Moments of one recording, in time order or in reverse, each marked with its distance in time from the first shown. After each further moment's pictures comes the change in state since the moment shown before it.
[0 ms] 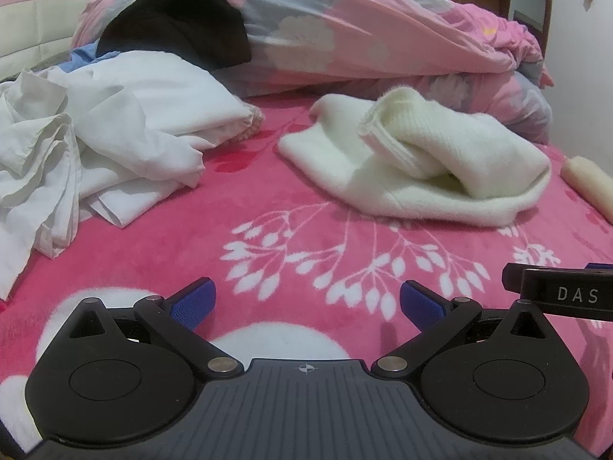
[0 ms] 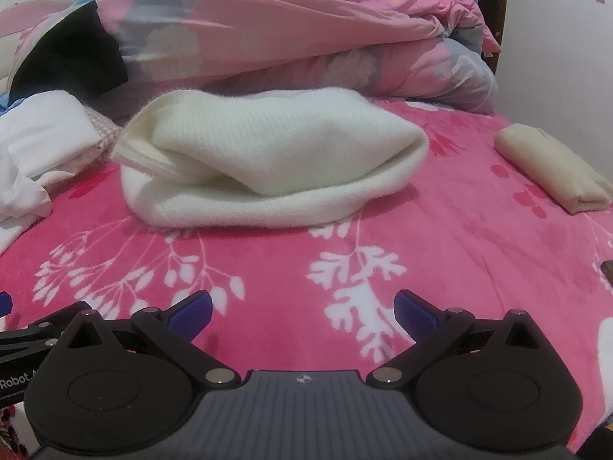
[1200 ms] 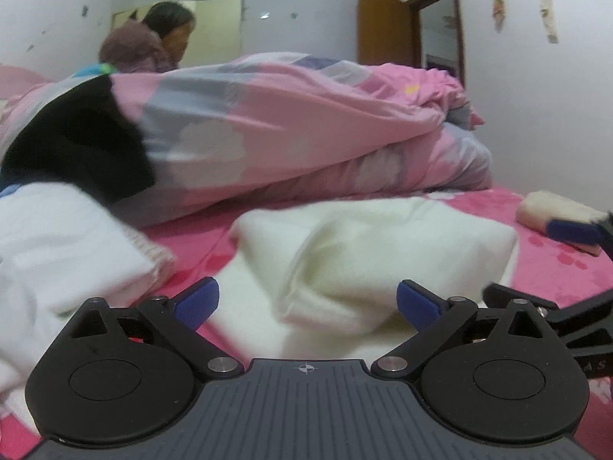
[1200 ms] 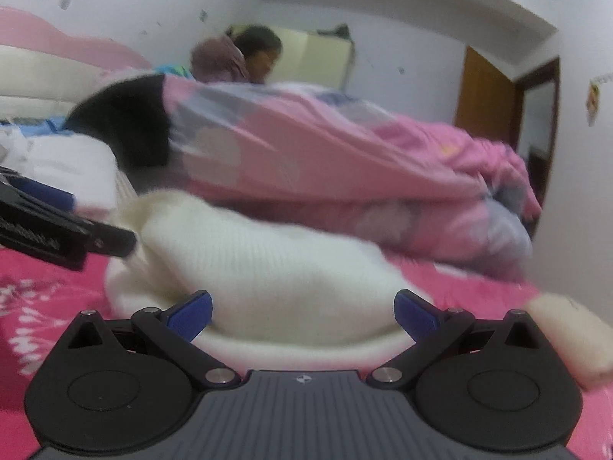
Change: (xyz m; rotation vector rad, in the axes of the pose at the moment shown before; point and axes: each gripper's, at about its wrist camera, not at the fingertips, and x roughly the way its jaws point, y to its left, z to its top) left arm 0.051 -0.041 0.069 0.232 -0.279 -0.228; right arm 0.029 -0.033 0.027 -0.289 -0.512 0.127
